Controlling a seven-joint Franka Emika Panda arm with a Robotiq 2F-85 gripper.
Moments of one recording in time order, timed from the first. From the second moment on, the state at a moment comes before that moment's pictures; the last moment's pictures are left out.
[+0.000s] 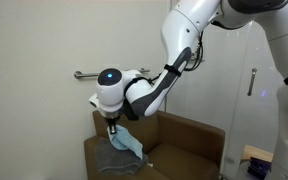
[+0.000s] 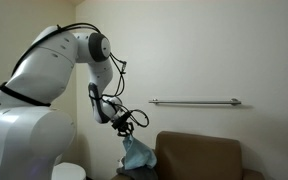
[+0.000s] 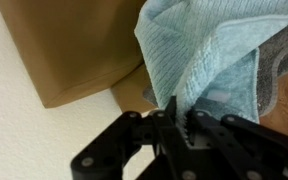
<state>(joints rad) 0.28 0.41 0.15 -2.03 -1.16 2.50 0.32</state>
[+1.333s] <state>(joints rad) 0.26 0.51 0.14 -1.87 -1.10 2.56 0.15</state>
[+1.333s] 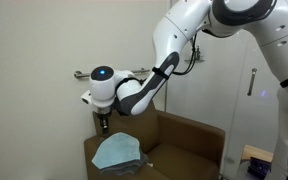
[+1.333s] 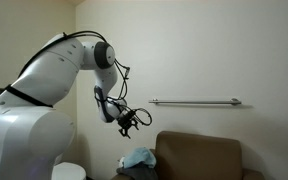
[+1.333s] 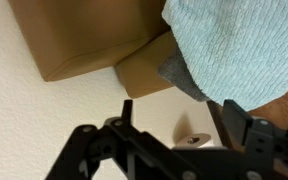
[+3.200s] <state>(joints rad) -0.25 0.65 0.01 -2.10 -0.81 3.11 0.00</state>
